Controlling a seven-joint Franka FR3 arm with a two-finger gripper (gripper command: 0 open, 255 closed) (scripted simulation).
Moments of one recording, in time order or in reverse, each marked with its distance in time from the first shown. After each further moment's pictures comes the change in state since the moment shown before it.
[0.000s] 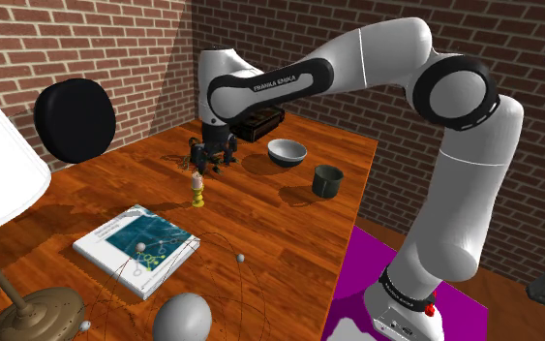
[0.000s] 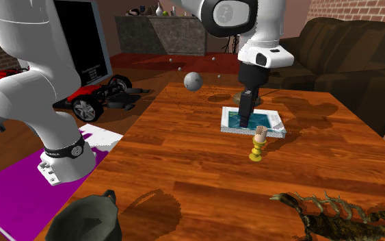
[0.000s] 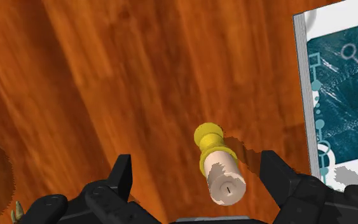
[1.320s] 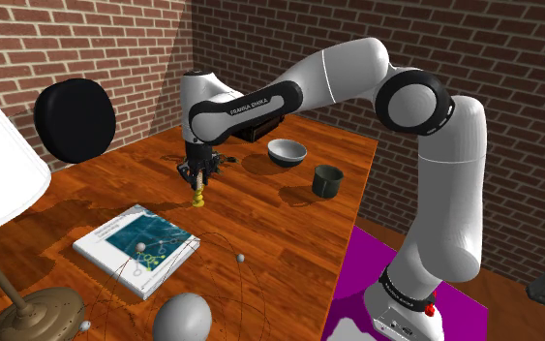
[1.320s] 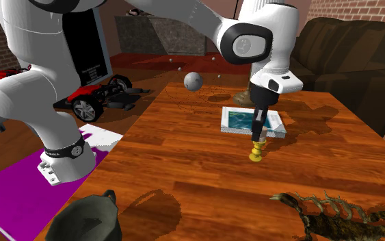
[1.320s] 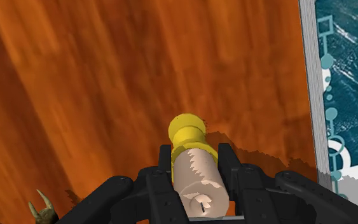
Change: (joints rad) arm 0.036 0.191 0.000 0.116 -0.036 0.065 0.046
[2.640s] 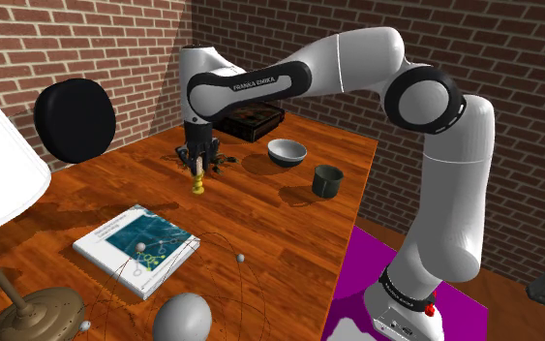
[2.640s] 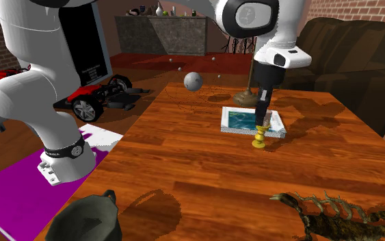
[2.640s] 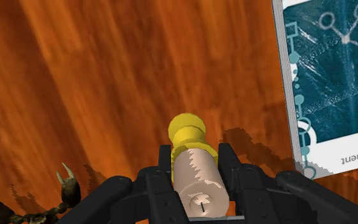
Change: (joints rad) arm -0.002 -0.048 0.006 0.080 0.014 -0.127 -0.011
